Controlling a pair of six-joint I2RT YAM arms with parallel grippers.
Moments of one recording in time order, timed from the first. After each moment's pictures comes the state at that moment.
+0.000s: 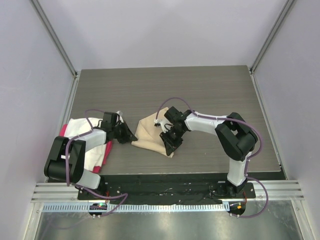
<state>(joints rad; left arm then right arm) -0.22 1.47 0.58 -0.08 0.40 -0.67 0.74 1.87 1.16 -0.64 -0.50 0.00</state>
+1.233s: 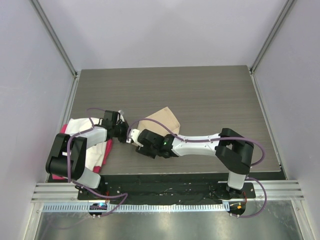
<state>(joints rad) -0.21 1.51 0.63 -0.12 0.43 -0.65 1.17 1.80 1.14 -0.24 0.31 -0.19</state>
